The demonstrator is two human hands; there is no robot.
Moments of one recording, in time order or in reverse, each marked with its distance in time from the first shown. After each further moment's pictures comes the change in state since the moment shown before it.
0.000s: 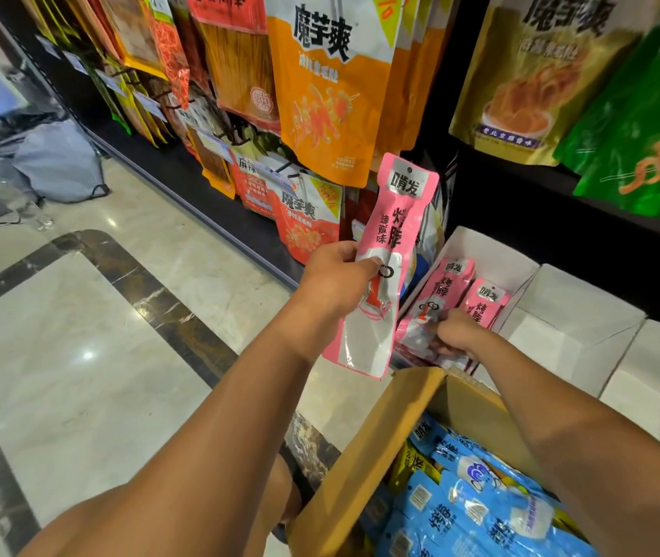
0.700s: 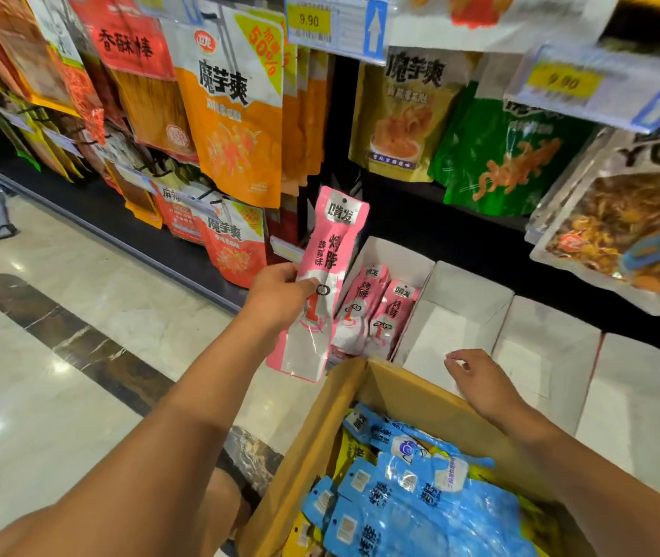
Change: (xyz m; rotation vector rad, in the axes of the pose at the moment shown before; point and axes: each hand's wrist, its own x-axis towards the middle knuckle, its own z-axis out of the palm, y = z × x) left_hand -0.013 -0.012 0.028 0.100 -0.041 0.095; right_hand -0.144 0.136 -0.090 -0.306 0.369 -0.242
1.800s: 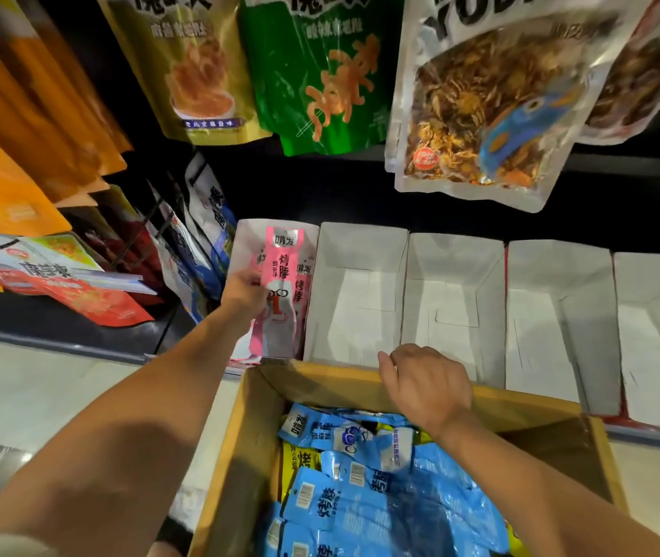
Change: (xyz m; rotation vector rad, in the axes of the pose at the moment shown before) left_hand 0.161 -0.088 0.193 0.405 -0.114 -0.025; right_hand -0.033 0.062 0.025 -0.433 0.206 0.030
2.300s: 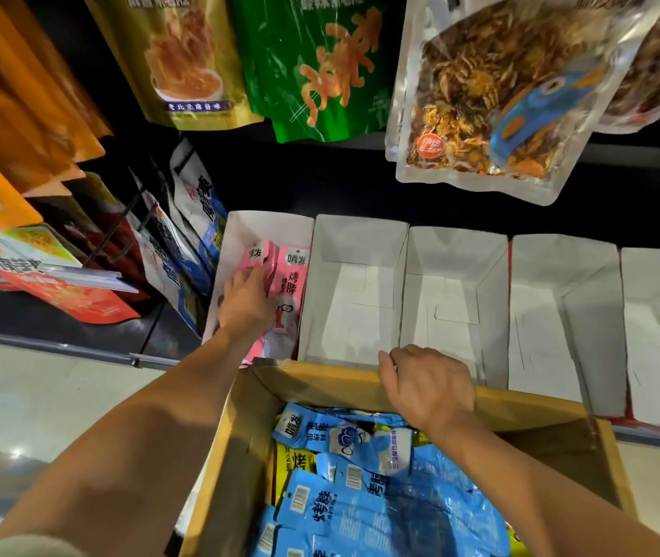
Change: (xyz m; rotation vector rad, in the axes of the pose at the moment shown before) left_hand 0.013 -0.031 0.026 0.561 0.028 0.293; right_hand 0.007 0.002 0.007 -0.033 -0.009 -0.010
